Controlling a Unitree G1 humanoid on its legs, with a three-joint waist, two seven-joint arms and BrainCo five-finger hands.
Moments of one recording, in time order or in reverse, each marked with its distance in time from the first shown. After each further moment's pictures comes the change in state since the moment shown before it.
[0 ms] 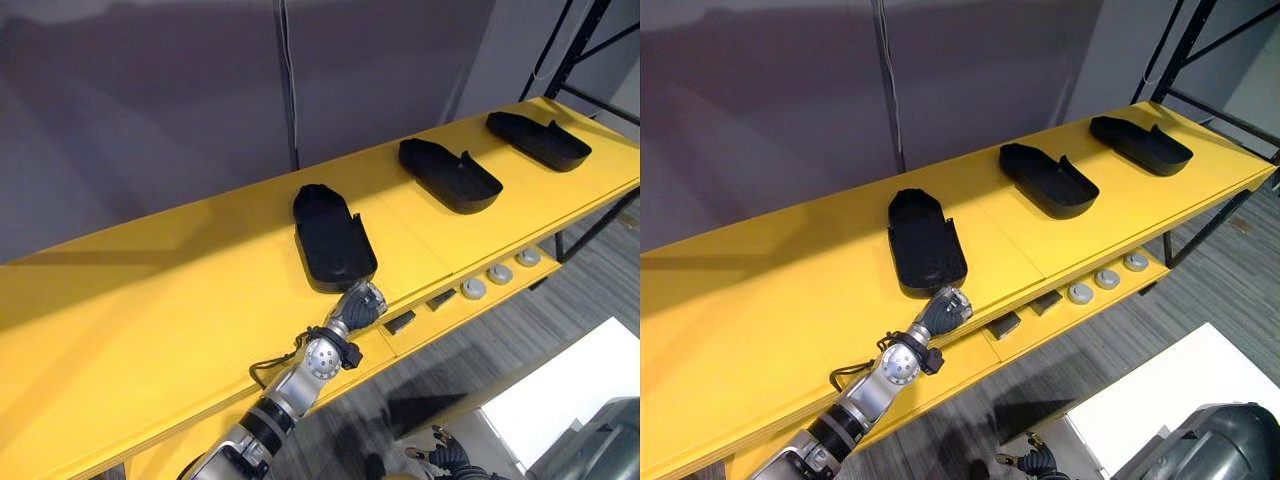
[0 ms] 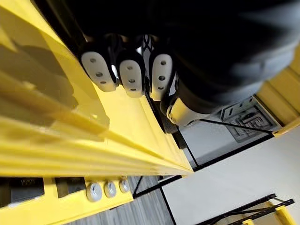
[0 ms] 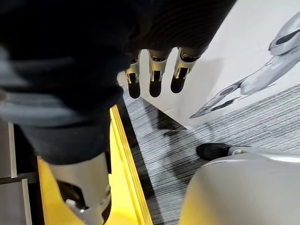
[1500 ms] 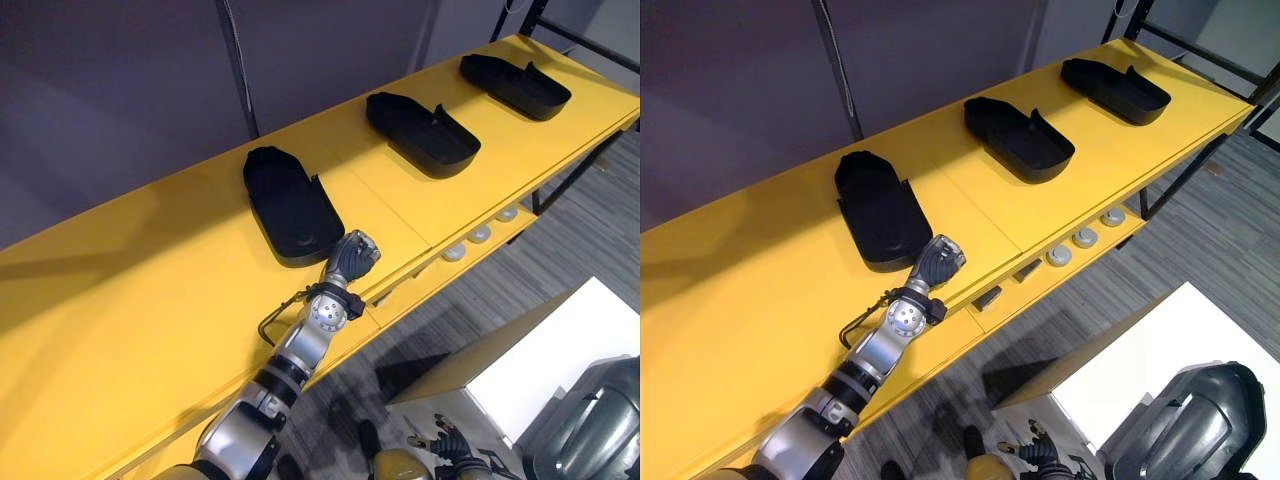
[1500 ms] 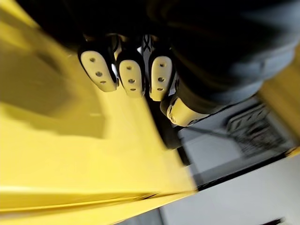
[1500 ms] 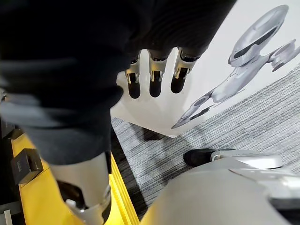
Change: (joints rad) left arm -0.108 -0.073 0.154 -0.100 -0.032 0.048 0.078; right arm -0.002 0.006 -0.016 -0.040 0.001 -0.015 -0.015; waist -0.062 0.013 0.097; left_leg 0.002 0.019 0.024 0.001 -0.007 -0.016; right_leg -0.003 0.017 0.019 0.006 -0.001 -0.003
